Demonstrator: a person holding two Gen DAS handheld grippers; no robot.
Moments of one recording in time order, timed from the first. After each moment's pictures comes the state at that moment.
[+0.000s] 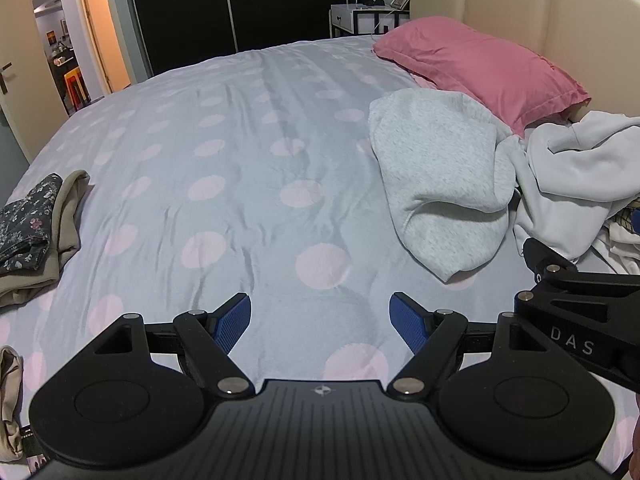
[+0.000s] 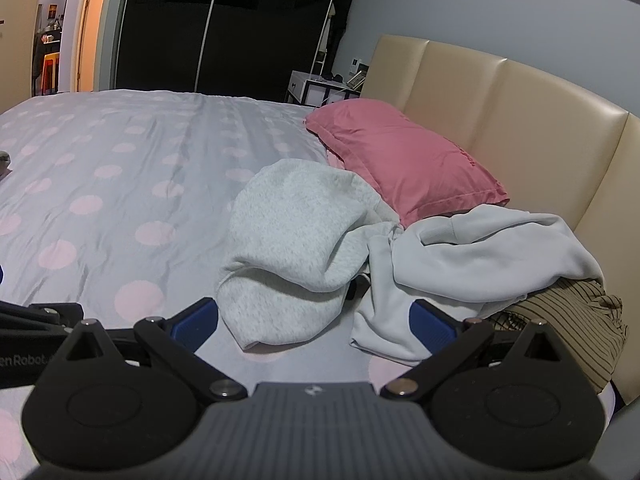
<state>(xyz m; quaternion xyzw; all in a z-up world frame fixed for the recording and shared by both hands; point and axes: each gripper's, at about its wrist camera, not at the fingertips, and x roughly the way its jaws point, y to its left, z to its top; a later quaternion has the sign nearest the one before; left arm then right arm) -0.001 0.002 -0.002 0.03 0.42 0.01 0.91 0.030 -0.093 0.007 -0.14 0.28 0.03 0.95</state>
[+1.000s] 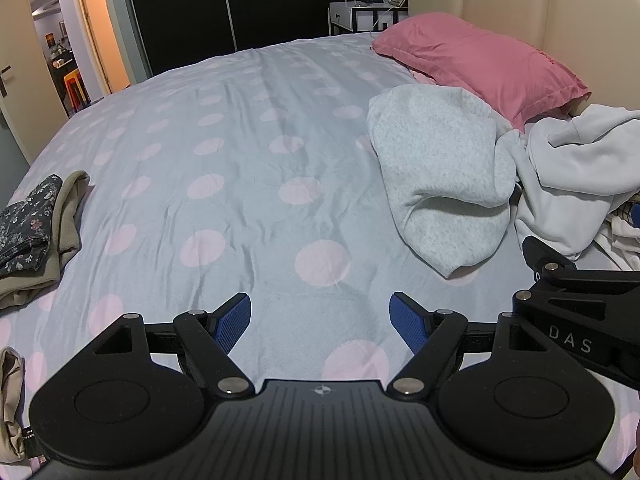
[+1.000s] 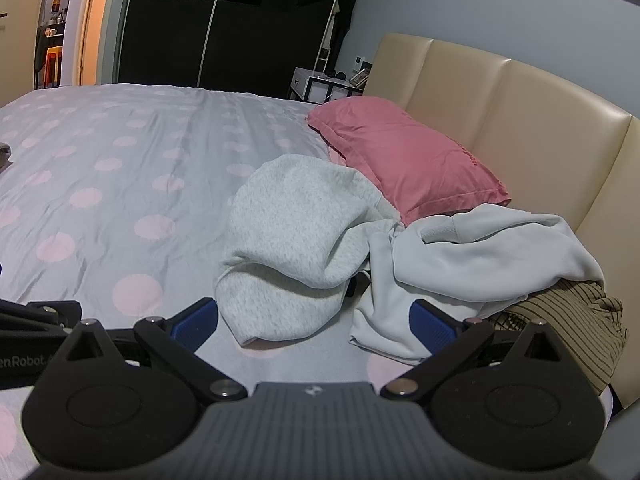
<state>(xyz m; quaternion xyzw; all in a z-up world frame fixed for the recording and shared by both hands) -0.003 -0.003 -0.006 0.04 0.42 0.01 0.91 0.032 -0.094 0.003 -0.15 0.29 0.04 0.95</state>
